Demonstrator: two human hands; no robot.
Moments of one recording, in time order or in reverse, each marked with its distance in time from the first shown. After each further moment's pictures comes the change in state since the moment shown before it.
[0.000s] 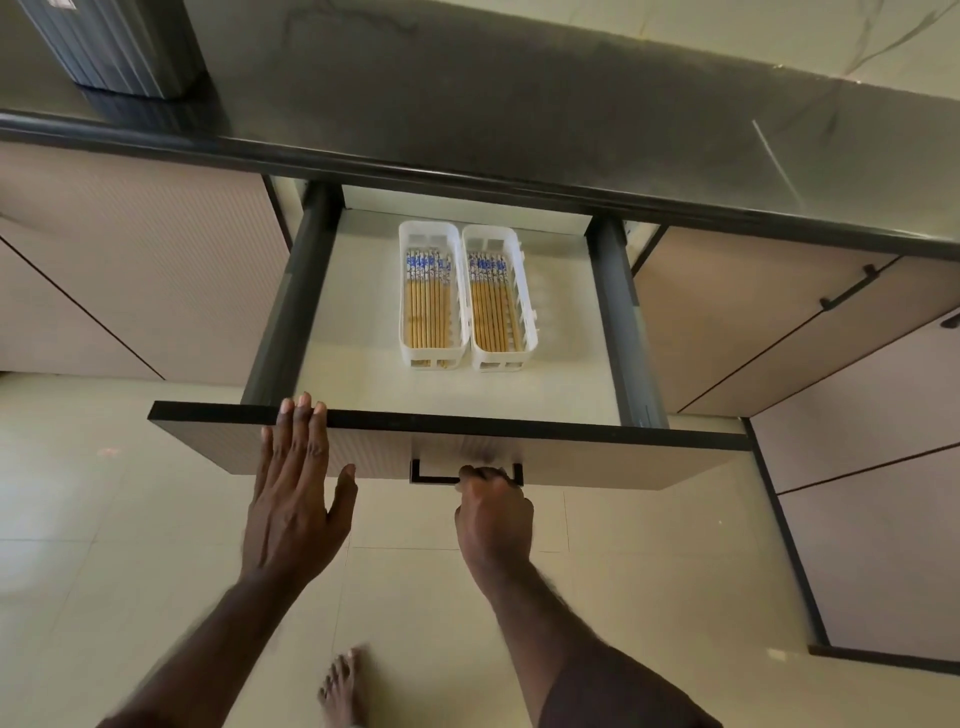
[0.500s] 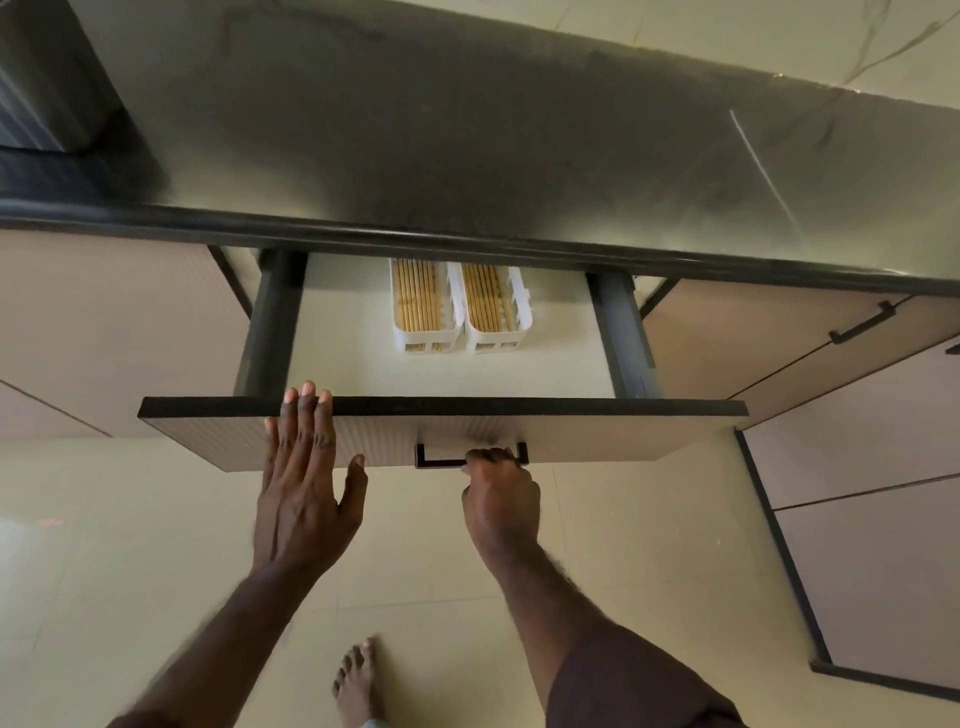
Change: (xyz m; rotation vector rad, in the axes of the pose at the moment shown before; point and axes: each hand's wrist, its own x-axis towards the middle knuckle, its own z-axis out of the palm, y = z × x) left_hand 0.149 -0.025 0.043 -0.062 0.000 0.040; right_hand 0.151 -0.009 -0.013 0.038 0.082 0.095
